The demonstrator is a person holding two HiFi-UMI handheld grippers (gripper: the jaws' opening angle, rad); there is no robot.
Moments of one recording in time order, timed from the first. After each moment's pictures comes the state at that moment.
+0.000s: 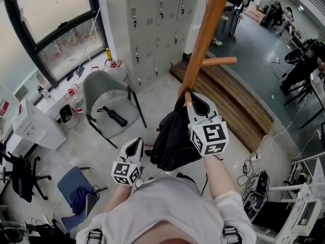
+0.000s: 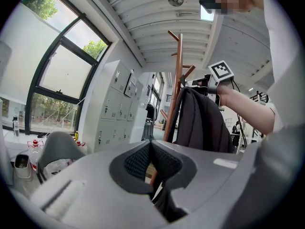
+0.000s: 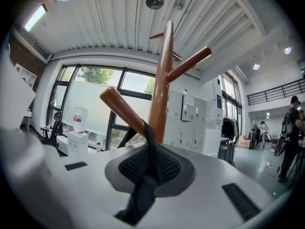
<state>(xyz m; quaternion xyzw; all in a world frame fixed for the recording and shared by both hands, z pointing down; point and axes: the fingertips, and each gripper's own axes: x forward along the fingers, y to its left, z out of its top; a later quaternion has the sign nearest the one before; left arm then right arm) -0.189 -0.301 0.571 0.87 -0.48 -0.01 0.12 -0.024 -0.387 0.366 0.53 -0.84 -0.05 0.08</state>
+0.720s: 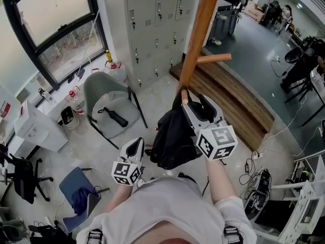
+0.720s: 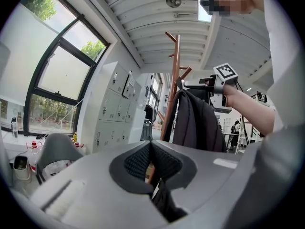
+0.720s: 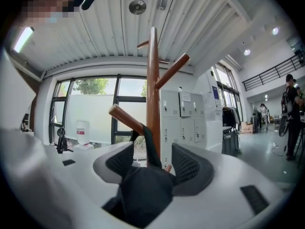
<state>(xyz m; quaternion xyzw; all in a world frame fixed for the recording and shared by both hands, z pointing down) -0.183 -0.288 0.563 0.88 -0.47 -0.01 0.12 -0.006 -0.353 0.363 0.52 -0.85 0.01 0.03</state>
